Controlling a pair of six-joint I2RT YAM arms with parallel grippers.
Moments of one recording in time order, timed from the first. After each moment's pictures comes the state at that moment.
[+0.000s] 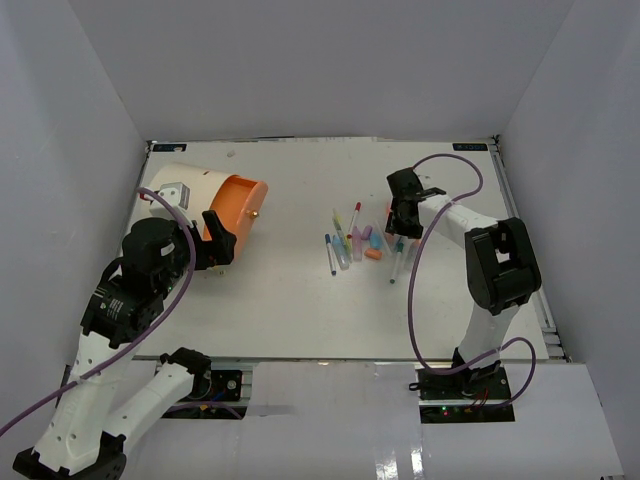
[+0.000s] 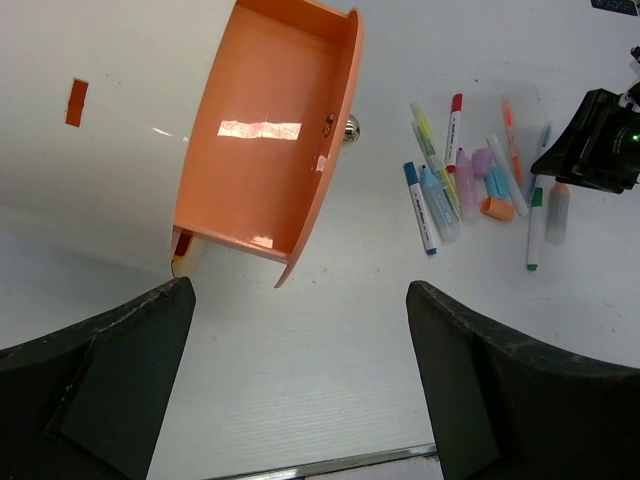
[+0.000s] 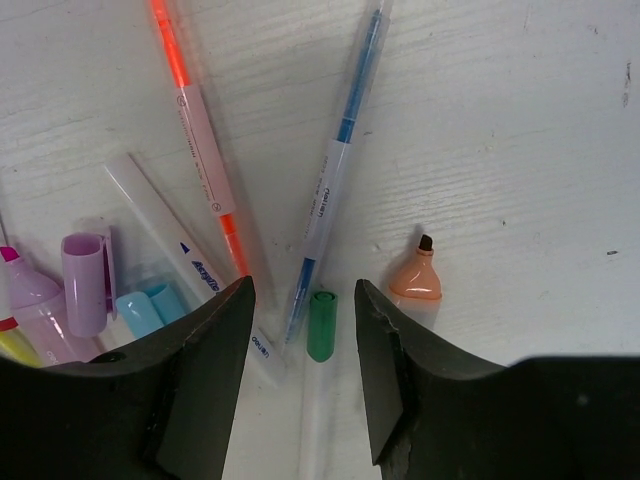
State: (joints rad) left arm -0.40 0.72 1.14 -0.84 -0.17 -0.36; right arm 0.38 1.83 1.24 -0.52 0.27 0.52
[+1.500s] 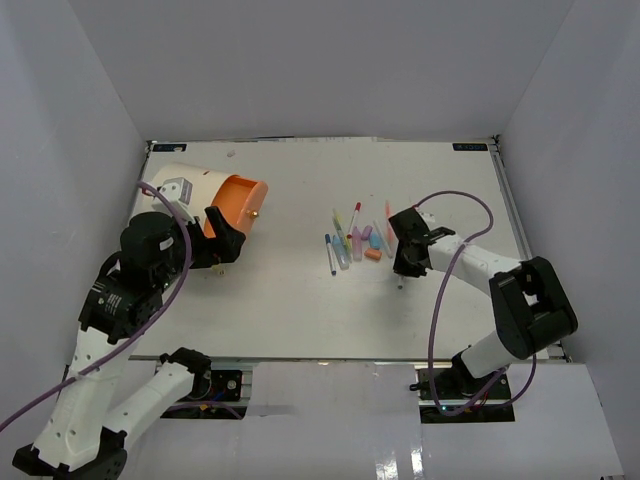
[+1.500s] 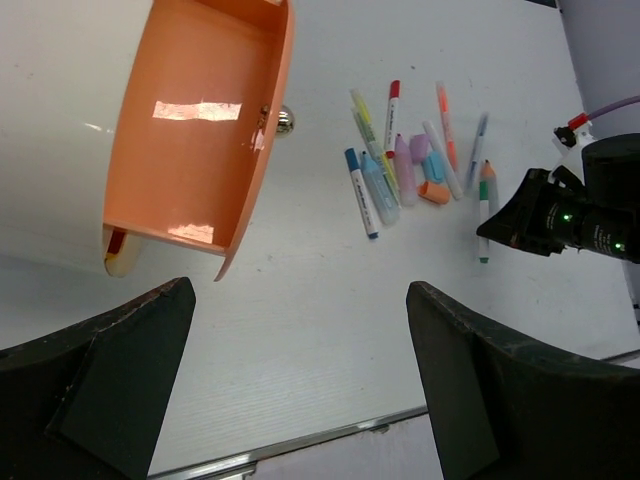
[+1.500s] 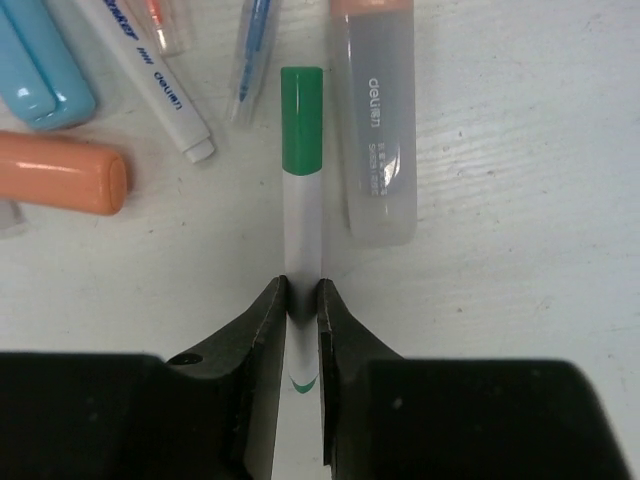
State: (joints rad) left arm -0.40 0.75 1.18 -0.86 -0.07 -0.43; right arm 0.49 1.54 0.85 -0.49 0.24 0.63
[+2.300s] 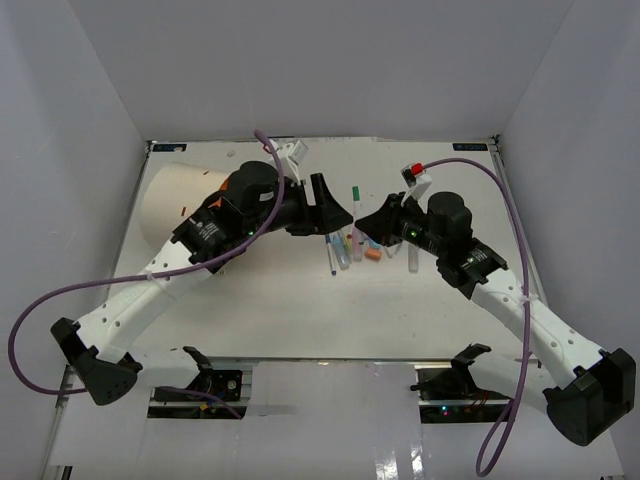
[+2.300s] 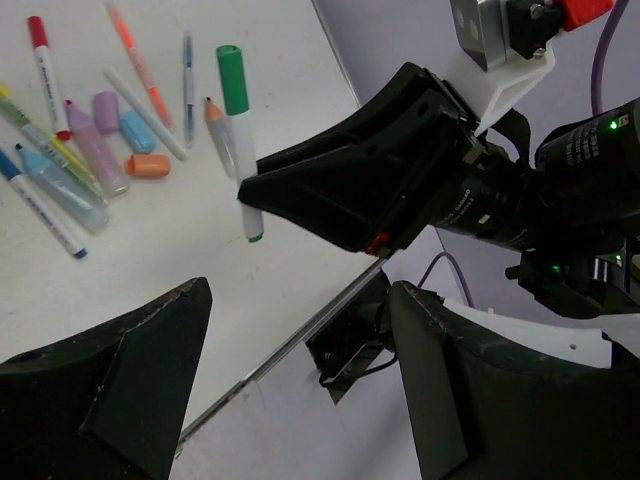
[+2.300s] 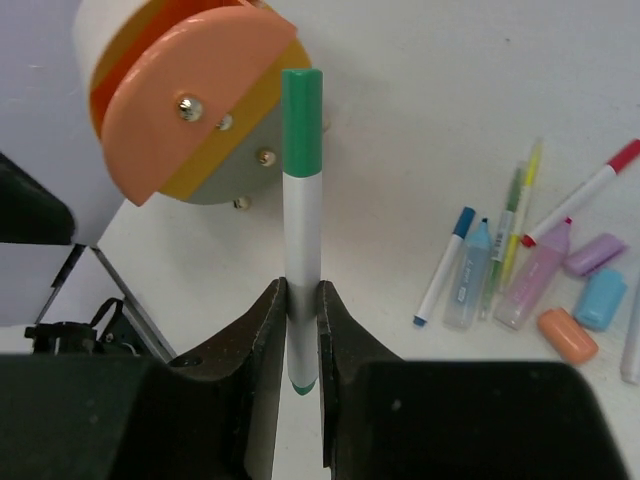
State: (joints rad) left arm -0.75 1.22 1.41 -0.55 0.18 -0.69; right arm 0.58 1.03 0.87 -0.11 -0.26 0.47
